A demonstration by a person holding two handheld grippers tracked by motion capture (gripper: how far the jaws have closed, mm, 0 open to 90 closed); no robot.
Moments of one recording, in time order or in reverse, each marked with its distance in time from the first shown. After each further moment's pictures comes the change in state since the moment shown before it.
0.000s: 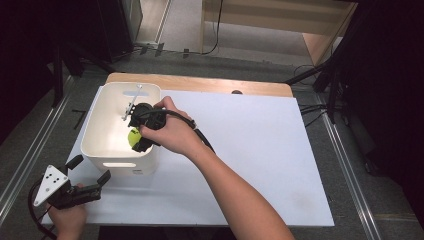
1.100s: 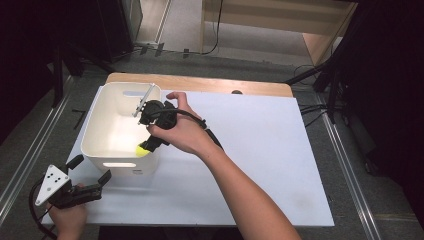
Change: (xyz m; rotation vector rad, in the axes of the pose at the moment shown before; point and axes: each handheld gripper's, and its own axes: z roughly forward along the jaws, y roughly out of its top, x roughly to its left) left arm -0.001 0.000 0.001 0.012 0.005 0.009; right arm 0.000 -0.021 -0.024 -0.052 -0.098 0.051
